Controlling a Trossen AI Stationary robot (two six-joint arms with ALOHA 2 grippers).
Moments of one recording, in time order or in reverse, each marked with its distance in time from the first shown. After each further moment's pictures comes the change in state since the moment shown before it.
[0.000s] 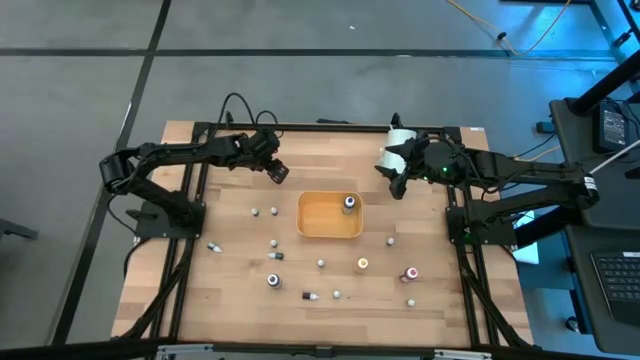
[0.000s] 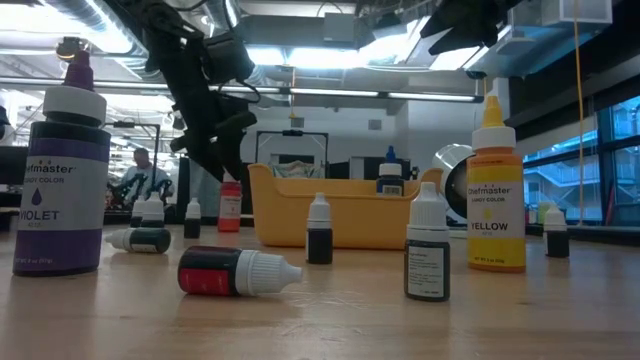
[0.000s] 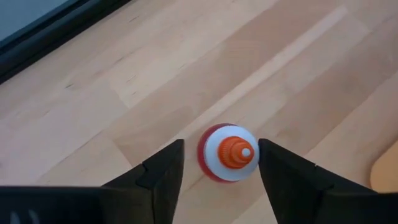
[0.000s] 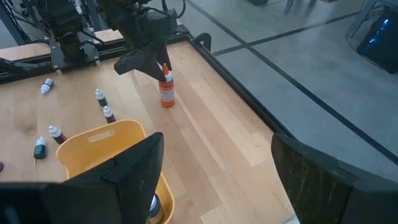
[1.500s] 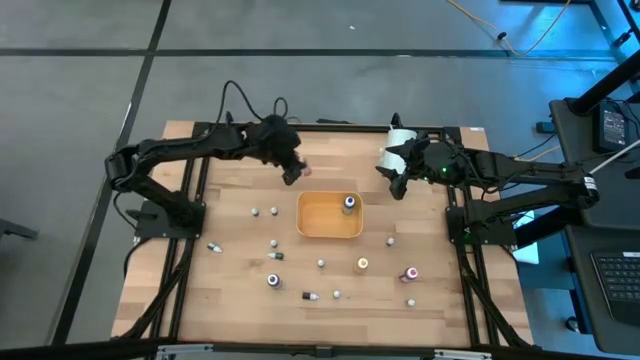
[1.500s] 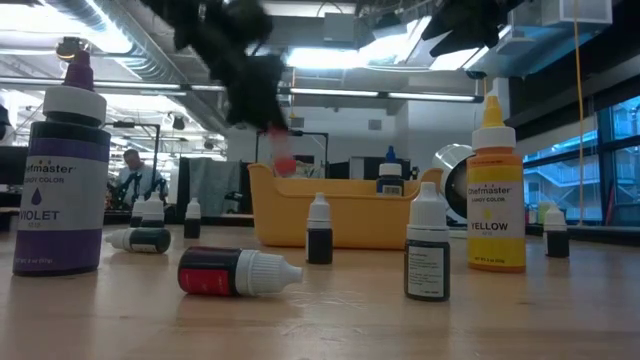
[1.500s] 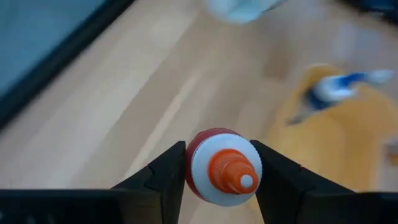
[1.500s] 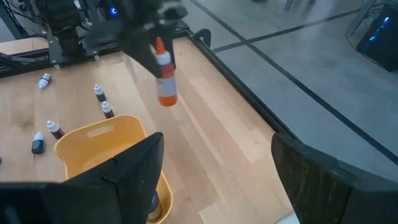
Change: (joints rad) left arm -0.073 0.039 0.238 0.035 0.287 0.260; right arm 0.000 0.000 0.000 -0.016 0.000 -0.002
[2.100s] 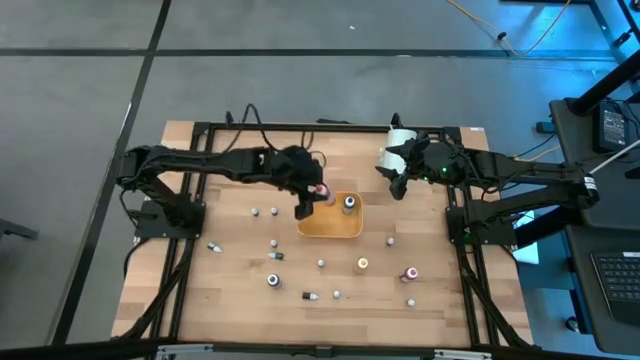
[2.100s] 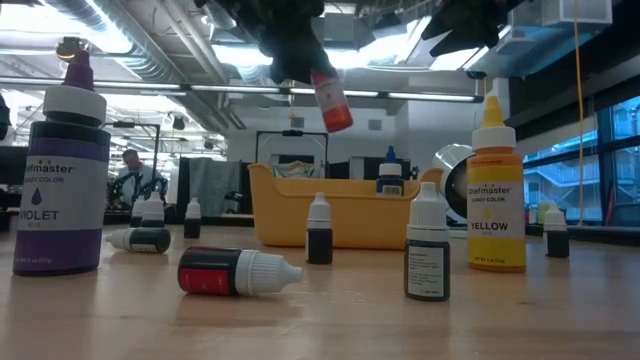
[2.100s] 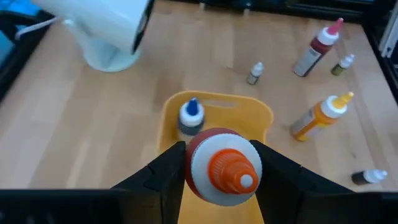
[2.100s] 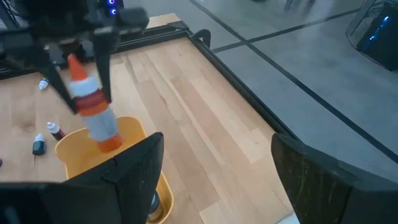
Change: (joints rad) left arm -0.310 0.099 0.164 0.016 -0.052 0.080; right arm 0.000 0.000 0.000 0.001 0.000 0.006
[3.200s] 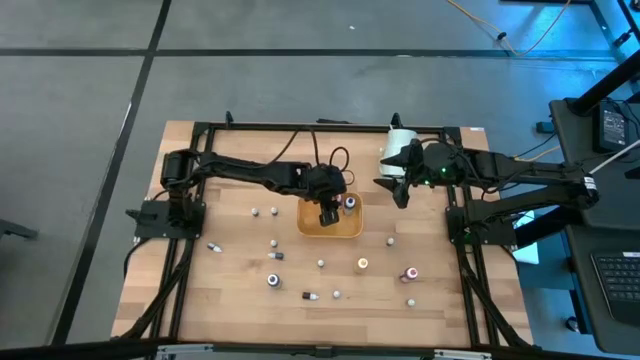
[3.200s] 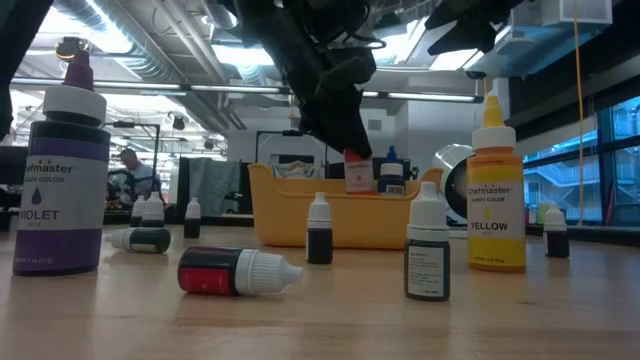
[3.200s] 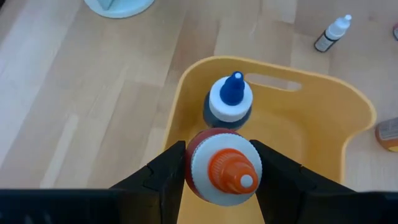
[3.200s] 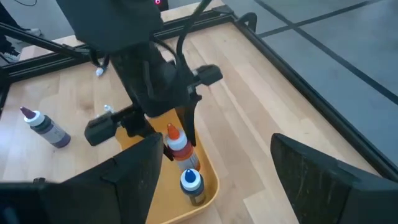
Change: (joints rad) left arm -0.028 0.341 0.163 -0.029 -0.167 -0.081; right arm 0.002 0.000 0.000 -0.019 -0.193 0.051
